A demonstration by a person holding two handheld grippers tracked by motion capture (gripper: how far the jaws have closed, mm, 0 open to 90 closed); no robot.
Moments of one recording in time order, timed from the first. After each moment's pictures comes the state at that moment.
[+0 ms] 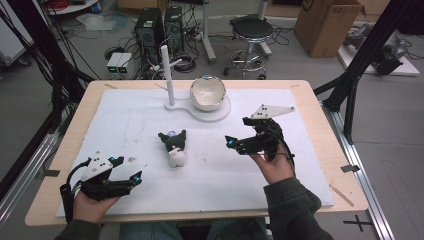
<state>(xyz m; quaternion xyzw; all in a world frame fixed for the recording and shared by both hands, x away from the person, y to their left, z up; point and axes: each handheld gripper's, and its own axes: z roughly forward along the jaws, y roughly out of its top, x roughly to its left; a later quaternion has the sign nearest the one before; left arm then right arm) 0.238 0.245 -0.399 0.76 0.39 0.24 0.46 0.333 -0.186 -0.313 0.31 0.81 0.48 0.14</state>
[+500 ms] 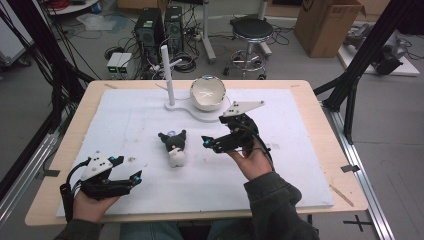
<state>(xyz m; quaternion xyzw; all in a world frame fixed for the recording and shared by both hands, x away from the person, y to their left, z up) 0.239 0.245 -0.399 0.76 0.39 0.24 0.46 0.342 -0.128 -0.310 0.27 0.83 0.47 0.12</state>
